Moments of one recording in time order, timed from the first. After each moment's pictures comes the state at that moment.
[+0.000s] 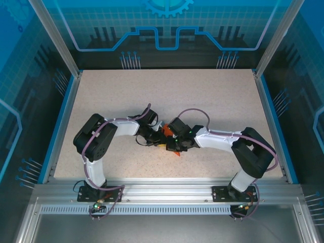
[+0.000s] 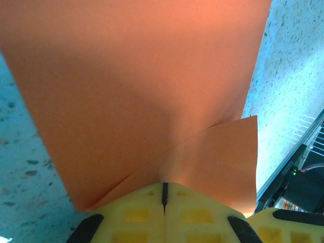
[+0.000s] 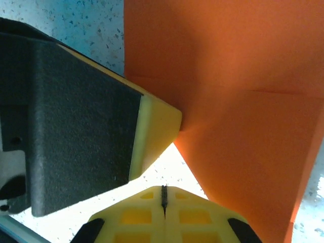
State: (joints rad) left arm -0.53 1.89 0.97 -0.27 0.67 -0.64; right arm 0.82 1.65 0.91 -0.38 -0.18 0.89
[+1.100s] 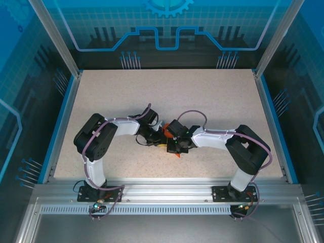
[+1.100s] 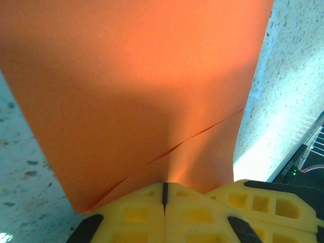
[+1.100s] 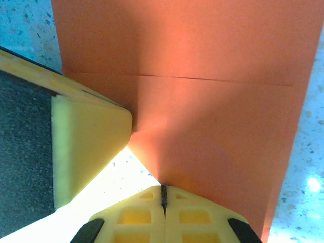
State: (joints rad) left arm -0.53 1.90 0.99 -0.29 0.67 -0.64; right arm 0.83 1.71 0.92 -0.42 -0.14 0.90
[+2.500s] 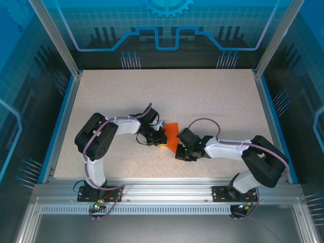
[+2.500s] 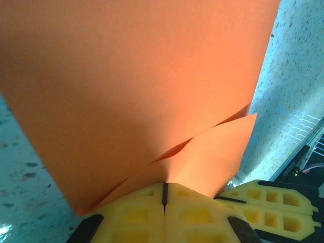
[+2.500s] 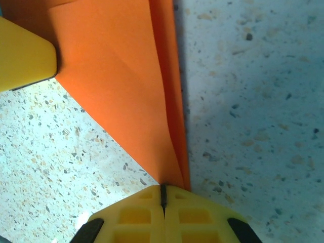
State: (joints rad) left arm -0.53 1.91 1.01 -0.34 0.66 -0.64; right arm 0.82 1.49 0.64 -0.31 -0.14 0.98
